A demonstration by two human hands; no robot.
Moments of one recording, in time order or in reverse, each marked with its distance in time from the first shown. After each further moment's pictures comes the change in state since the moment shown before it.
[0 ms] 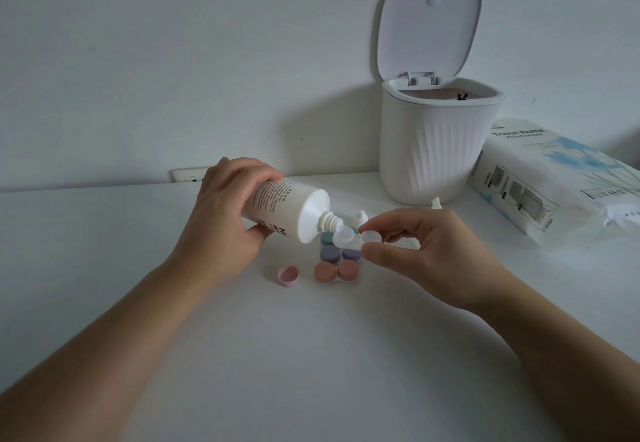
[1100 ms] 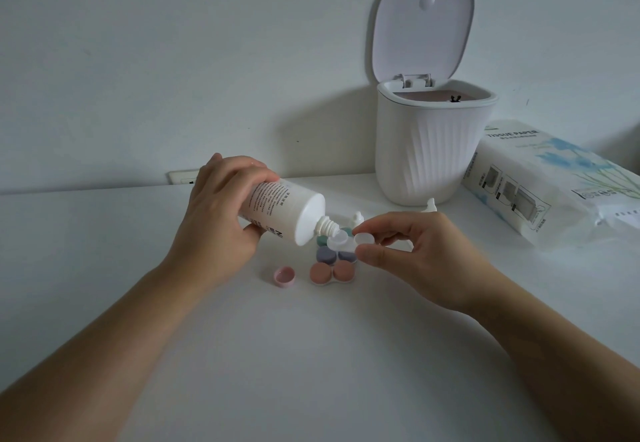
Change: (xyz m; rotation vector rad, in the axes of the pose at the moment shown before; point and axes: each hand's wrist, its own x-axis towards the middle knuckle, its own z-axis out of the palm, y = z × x) left_hand 0.000 -0.002 0.000 0.066 0.007 0.022; right_hand -0.001 0.002 0.001 -0.028 -0.017 0.006
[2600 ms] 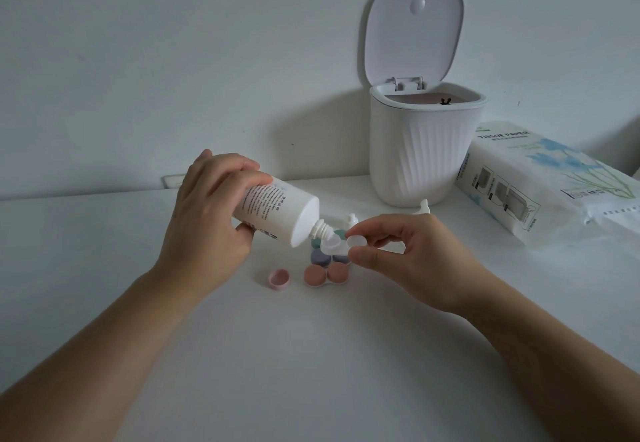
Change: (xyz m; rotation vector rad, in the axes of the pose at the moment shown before) left_hand 0.001 0.003 -0.003 0.125 0.077 0.066; right_hand -0.001 -0.001 0.000 0.015 -0.010 0.025
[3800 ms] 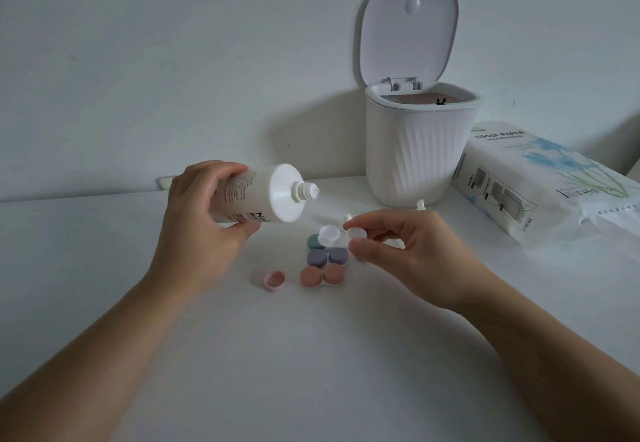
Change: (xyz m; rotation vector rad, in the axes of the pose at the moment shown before) left_hand -0.007 0.003 -0.002 -0.249 0.046 -0.306; right_hand 0.003 0.007 -0.002 0.036 0.023 -0.052
